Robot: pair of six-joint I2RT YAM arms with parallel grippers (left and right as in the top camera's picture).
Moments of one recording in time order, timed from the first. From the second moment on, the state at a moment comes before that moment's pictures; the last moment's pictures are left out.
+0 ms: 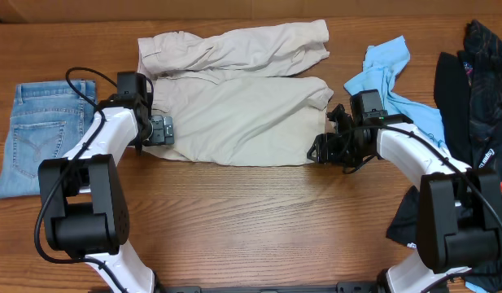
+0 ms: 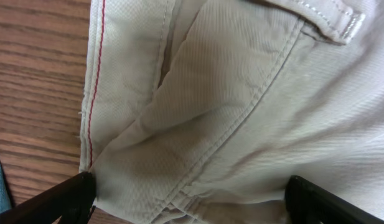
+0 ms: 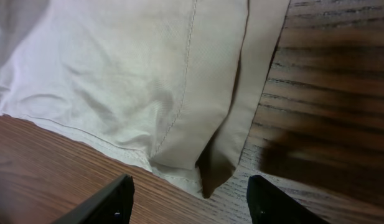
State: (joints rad) left arm 0.06 1.93 1.23 -0.63 -0.14 -0.07; right arm 0.13 1.79 1.04 -0.63 -0.46 0.15
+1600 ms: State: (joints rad) left arm 0.06 1.70 1.13 -1.09 -0.19 -0.36; right arm 0.03 1.27 0.97 -1.05 0.06 0.56
